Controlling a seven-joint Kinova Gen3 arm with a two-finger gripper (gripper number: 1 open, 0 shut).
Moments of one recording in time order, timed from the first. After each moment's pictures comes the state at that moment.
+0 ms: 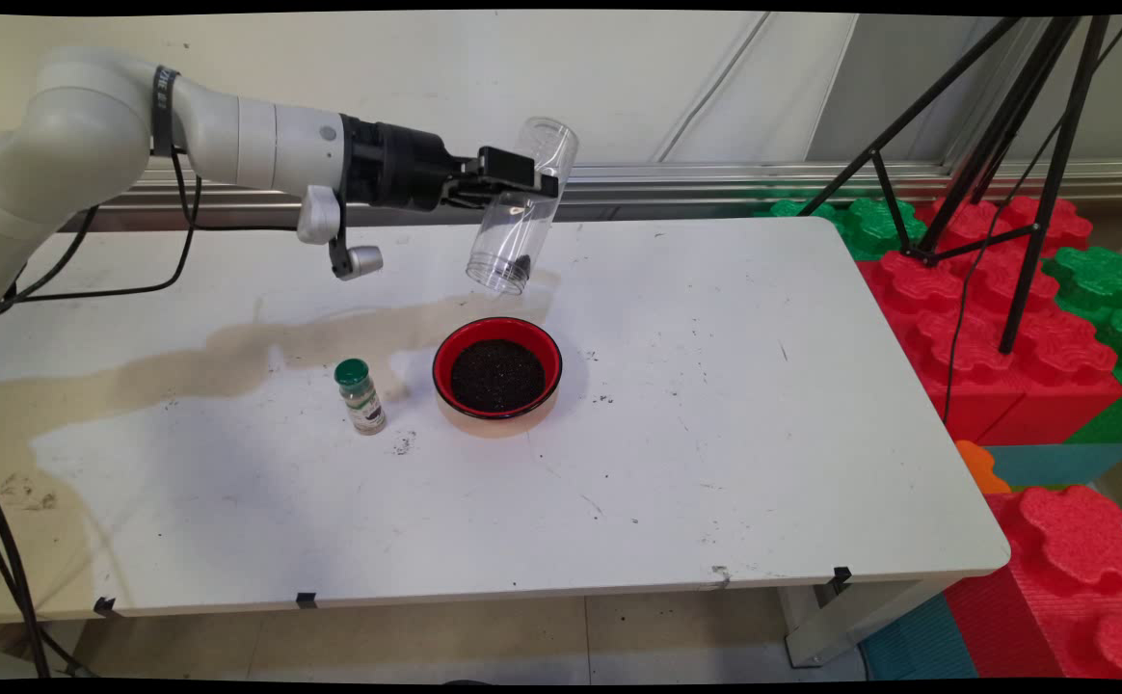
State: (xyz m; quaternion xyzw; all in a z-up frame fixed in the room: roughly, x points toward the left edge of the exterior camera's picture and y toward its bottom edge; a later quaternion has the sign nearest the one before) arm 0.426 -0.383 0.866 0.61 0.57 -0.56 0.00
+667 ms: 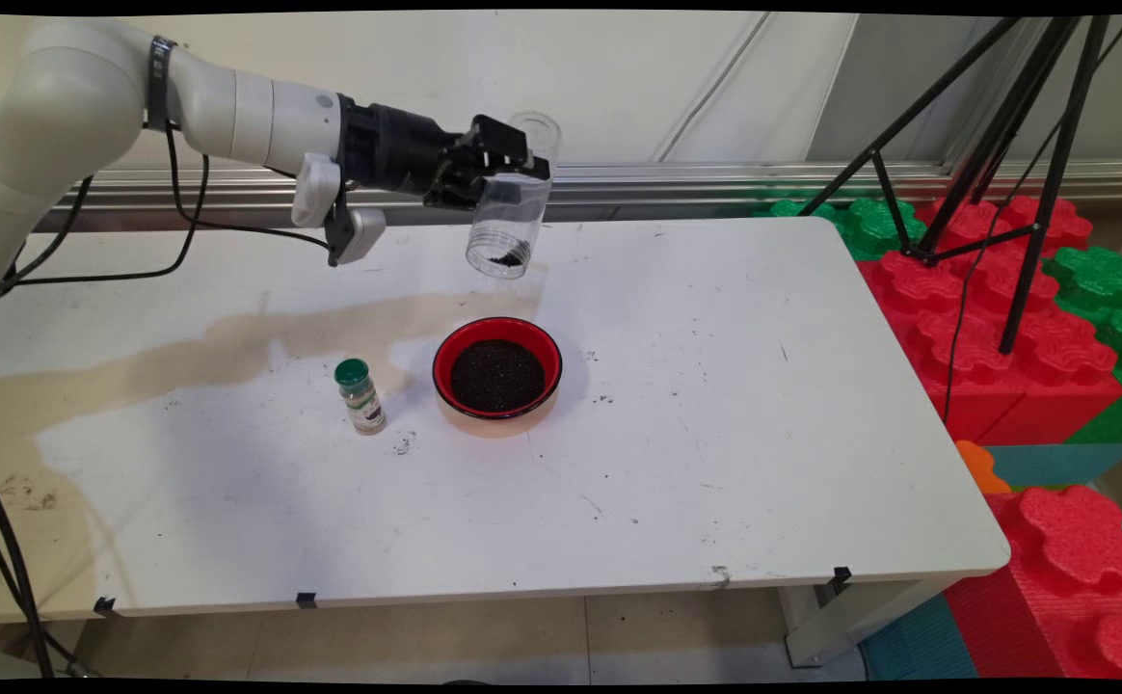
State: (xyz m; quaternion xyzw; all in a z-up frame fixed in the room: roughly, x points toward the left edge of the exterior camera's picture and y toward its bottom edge) arm 0.434 -0.394 0.882 0.53 0.66 -0.53 -0.06
